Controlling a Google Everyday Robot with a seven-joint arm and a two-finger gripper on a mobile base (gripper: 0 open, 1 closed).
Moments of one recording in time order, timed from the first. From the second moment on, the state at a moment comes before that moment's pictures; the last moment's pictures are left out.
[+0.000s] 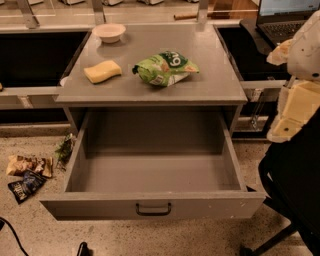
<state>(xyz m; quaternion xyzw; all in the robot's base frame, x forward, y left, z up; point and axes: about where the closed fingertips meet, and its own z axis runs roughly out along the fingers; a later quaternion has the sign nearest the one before) 0.454 -0.213 0.978 -0.60 0.77 -0.03 0.19</state>
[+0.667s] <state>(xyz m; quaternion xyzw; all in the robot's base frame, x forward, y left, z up) 0.524 -0.181 0.964 -0.64 0.72 0.01 0.26</state>
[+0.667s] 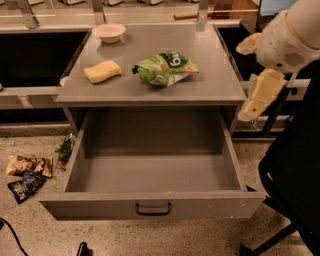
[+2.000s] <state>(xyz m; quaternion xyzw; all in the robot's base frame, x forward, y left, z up) 0.625 -0.122 0.929 -0.66 0.67 -0.01 0.33</state>
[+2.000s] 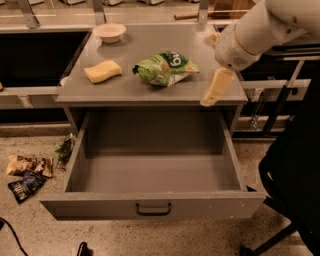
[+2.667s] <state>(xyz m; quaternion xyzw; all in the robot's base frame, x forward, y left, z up) 0.722 -0.092 0.921 -0.68 0.61 -0.03 0.41</state>
